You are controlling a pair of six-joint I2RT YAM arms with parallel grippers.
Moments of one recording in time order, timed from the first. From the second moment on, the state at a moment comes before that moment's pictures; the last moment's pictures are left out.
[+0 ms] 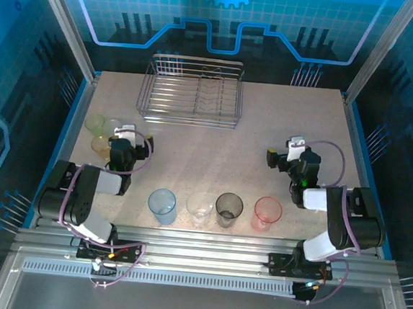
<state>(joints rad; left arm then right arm) -0.04 1.54 0.35 0.84 -0.19 -0.09 0.05 1.53 0.39 0.78 -0.08 -0.09</state>
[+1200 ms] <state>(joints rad) -0.13 1.09 0.74 0.16 -0.40 -0.22 0.15 1.15 0.79 0.16 0.12 0.19</state>
